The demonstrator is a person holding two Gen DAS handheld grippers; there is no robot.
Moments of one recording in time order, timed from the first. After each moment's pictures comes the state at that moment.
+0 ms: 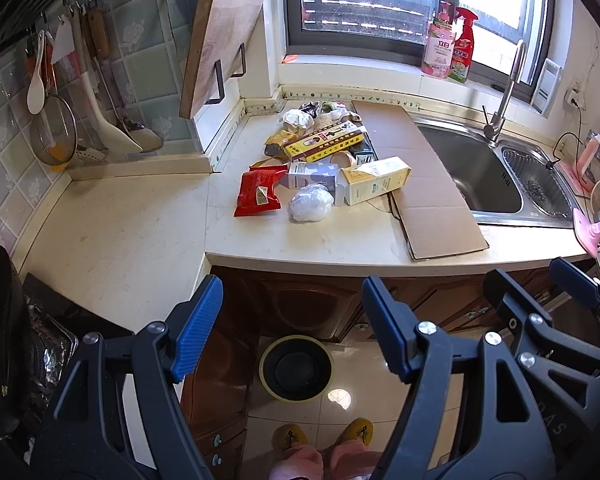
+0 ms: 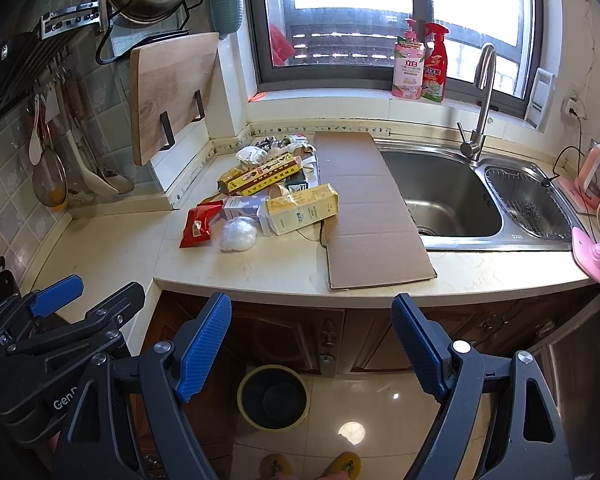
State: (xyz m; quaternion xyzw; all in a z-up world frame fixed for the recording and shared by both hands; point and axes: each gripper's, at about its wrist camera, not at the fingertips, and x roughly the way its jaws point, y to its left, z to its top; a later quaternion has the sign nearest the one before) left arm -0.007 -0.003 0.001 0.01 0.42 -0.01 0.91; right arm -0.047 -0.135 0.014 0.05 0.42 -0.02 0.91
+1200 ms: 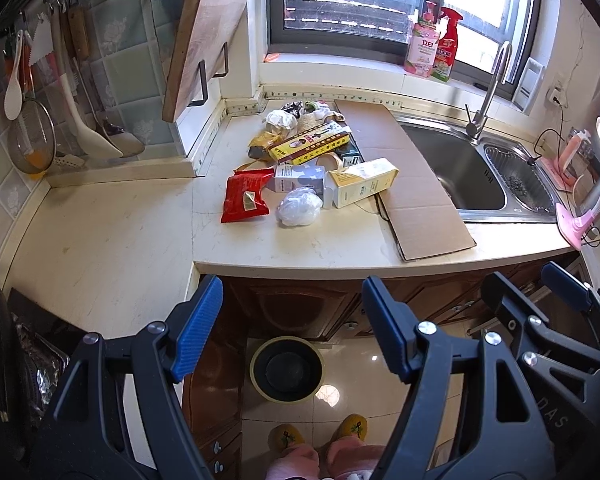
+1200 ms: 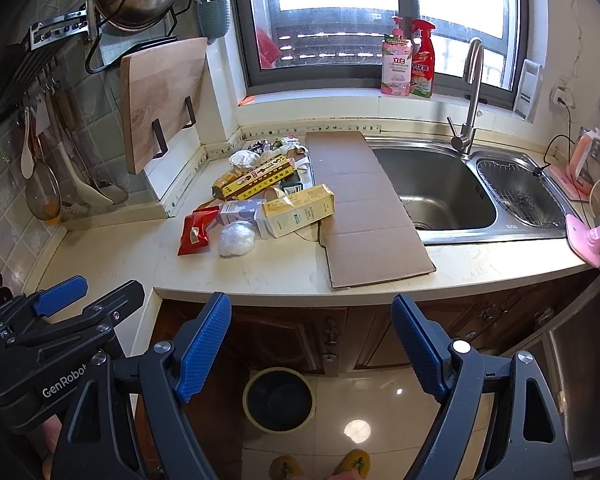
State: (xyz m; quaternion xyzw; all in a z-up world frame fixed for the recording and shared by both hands) left arm 0.007 -0.009 0.005 0.01 0.43 -0.04 0.90; right arm -0.052 -0.134 0.016 0.07 0.42 -0.04 0.90
